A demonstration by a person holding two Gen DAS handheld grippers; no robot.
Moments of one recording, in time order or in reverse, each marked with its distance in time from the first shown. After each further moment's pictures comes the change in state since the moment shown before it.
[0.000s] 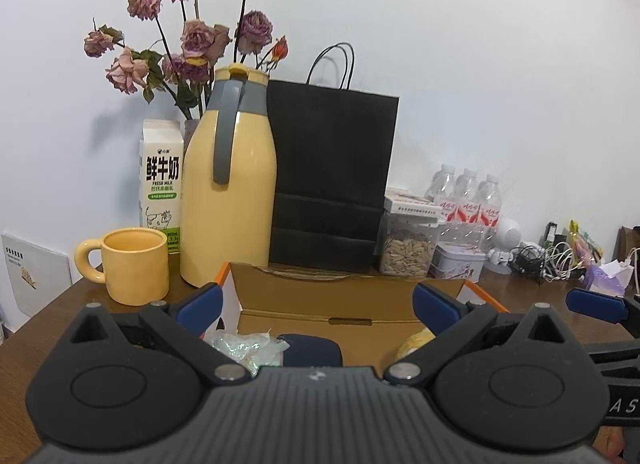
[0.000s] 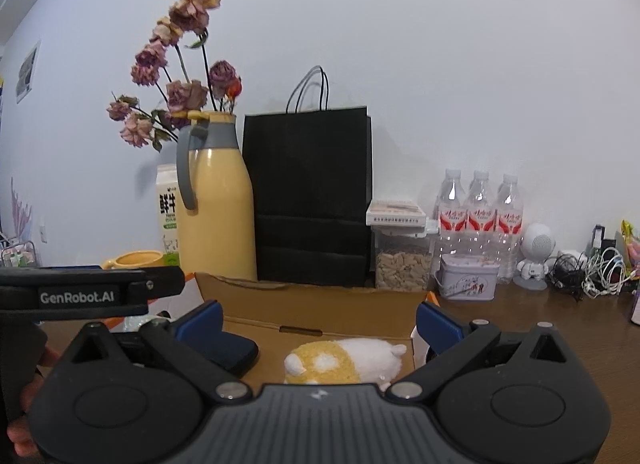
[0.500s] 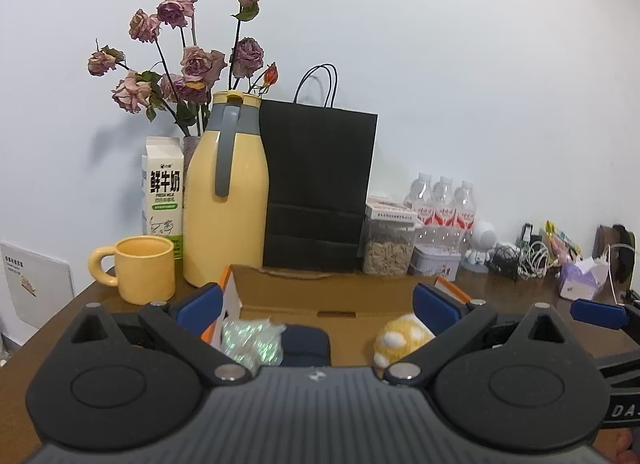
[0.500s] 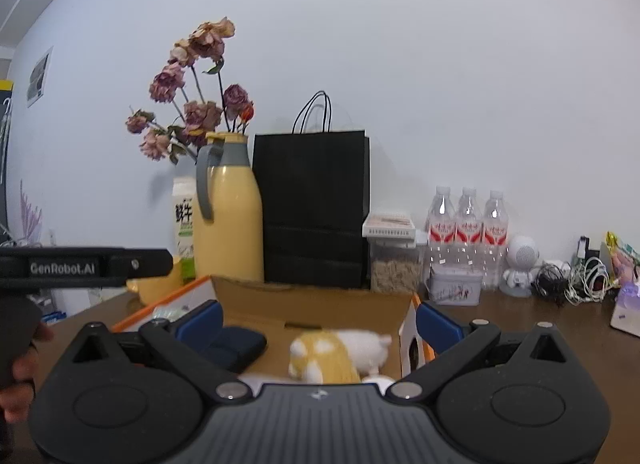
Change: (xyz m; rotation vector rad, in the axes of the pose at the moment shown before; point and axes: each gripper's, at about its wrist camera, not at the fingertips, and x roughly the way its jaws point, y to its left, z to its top) left arm -0.059 0.001 -0.001 0.023 -0.011 -0.036; right arm -0.067 -0.002 -0.005 -0.014 0.016 0.015
